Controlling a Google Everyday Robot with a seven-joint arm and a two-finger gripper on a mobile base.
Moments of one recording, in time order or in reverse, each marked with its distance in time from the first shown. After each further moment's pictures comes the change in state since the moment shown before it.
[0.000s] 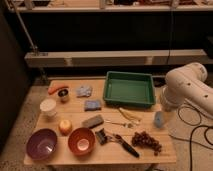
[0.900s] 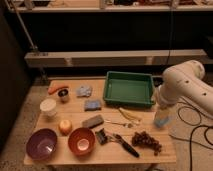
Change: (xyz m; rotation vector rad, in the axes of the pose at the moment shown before) arm -0.051 -0.010 -0.018 0.041 -0.086 -0.103
